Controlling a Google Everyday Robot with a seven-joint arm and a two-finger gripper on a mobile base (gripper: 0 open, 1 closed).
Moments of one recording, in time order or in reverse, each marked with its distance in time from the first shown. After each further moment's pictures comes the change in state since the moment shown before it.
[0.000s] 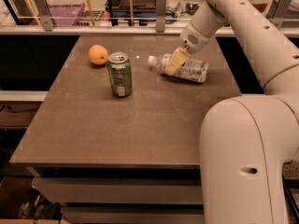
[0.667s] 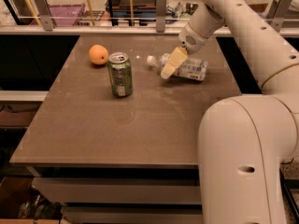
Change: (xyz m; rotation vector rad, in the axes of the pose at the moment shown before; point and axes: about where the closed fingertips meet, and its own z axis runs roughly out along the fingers) arm -0.003 -0.002 0.004 0.004 -0.006 0.000
